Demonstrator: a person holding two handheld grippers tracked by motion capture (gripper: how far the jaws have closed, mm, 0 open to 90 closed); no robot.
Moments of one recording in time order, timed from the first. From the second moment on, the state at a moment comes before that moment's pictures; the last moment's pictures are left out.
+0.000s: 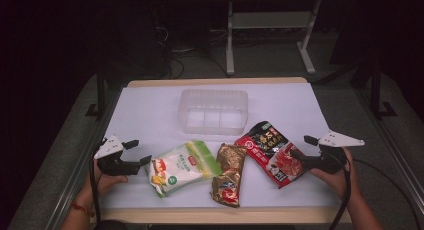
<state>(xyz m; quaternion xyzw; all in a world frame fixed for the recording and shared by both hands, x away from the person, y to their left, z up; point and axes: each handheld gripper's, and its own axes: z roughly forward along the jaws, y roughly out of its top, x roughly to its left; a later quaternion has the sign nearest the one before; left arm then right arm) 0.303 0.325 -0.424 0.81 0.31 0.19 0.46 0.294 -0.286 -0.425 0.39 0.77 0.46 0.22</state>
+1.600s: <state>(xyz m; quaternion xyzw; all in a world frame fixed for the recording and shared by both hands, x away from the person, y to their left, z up) 0.378 0.183 -0.424 0.95 0.19 -0.10 0.24 0.302 -0.280 -0.435 0.39 0.79 0.43 0.17</state>
